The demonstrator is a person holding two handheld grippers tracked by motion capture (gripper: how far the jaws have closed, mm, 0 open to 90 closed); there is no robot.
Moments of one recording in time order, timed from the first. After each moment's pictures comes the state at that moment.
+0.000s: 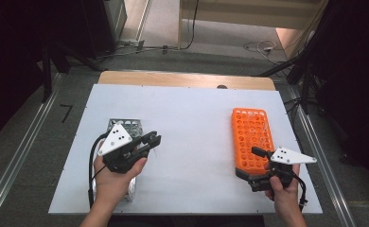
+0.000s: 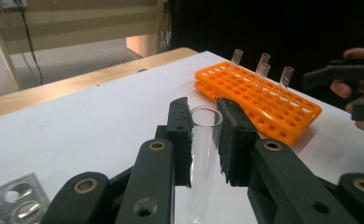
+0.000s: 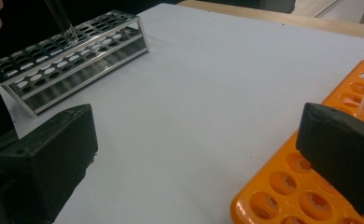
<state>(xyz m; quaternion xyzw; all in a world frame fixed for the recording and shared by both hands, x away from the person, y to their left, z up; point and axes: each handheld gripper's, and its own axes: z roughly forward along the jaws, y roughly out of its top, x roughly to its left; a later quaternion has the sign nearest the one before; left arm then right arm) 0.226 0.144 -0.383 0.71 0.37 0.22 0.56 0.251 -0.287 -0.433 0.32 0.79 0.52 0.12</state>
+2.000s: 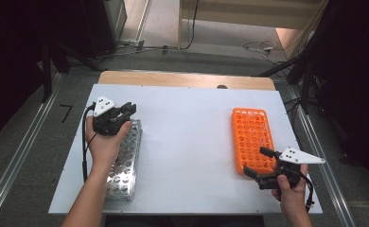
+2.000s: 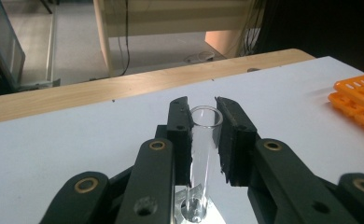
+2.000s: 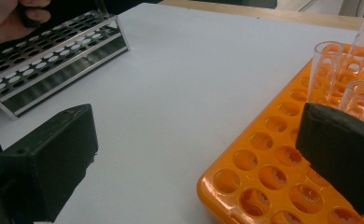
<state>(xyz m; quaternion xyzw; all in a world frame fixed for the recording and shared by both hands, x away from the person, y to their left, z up) 0.320 0.197 -0.417 0.66 0.49 0.29 0.49 0.255 -0.307 -0.438 0.34 0.78 0.51 0.13</state>
